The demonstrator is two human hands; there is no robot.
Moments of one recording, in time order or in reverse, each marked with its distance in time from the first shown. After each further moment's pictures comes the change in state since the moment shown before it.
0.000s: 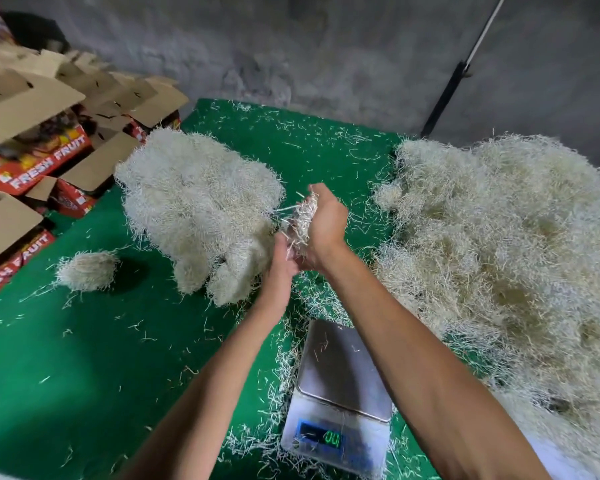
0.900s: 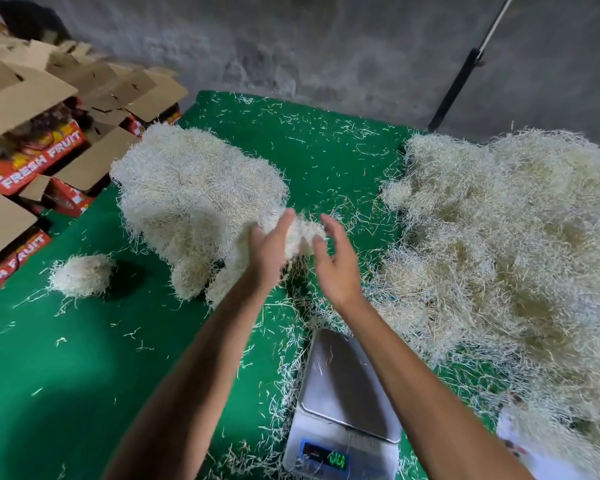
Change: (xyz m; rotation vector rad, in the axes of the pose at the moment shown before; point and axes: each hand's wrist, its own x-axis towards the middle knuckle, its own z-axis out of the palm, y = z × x) left_hand 0.068 0.024 -0.014 0.101 0.210 -0.184; right_hand 0.014 0.081 -0.049 -0.533 -0.234 -0.310
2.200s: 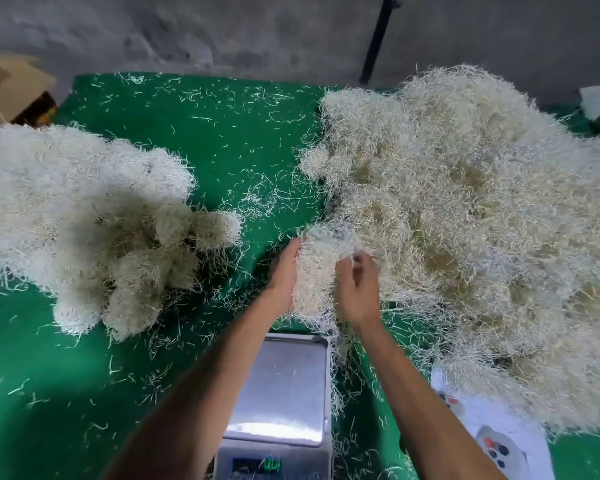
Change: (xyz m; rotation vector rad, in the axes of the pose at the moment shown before) left_hand -0.013 -0.093 0.194 0.089 -0.310 -0.352; right_hand -0.052 0.150 -0.144 0.098 0.312 0.430
